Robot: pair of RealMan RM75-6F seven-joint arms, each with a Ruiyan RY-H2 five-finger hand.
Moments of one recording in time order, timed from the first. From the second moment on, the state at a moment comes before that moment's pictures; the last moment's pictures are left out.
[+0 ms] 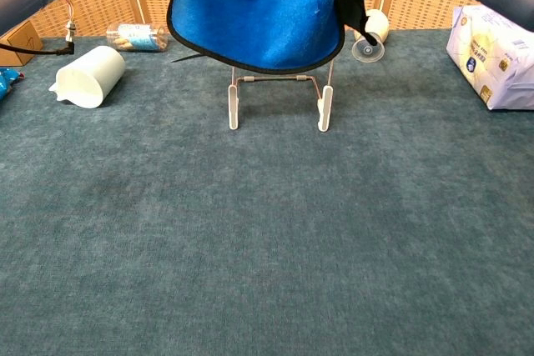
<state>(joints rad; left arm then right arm) -0.93 -1.62 -0.35 -1.03 1.29 1.02 -0.45 0.94 -1.61 0.40 -1.14 -1.20 0.98 0.19</state>
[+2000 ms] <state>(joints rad) -0.97 -1.71 -0.34 -0.93 1.31 1.00 -0.47 0.92 -1.64 0.38 -1.06 -1.20 0.97 0.24</state>
